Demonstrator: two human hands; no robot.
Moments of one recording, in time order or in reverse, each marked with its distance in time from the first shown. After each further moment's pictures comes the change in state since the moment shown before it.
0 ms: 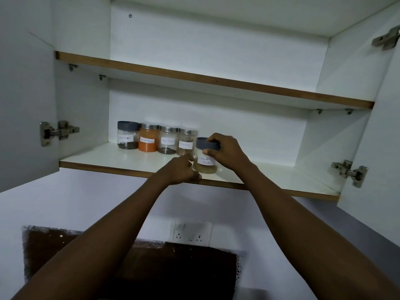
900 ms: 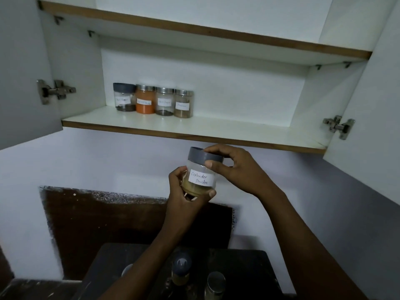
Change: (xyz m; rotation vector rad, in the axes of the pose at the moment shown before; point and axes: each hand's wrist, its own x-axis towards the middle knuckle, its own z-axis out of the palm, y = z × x) left_hand -0.199 0.013 0.150 -0.850 0.418 0.077; right_hand -0.198 -0.073 -0.032 0.302 -0.184 0.111
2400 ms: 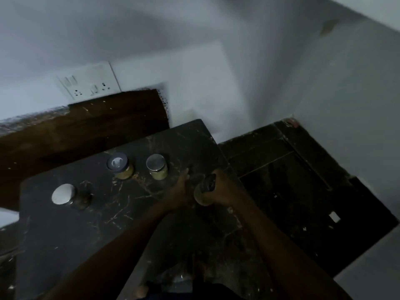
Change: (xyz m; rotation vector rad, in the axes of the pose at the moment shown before) left_hand -0.225 -0.199 0.125 0.549 -1.184 -0.717; right_hand -0.399 0.199 0.100 -0.129 -0.186 1.249
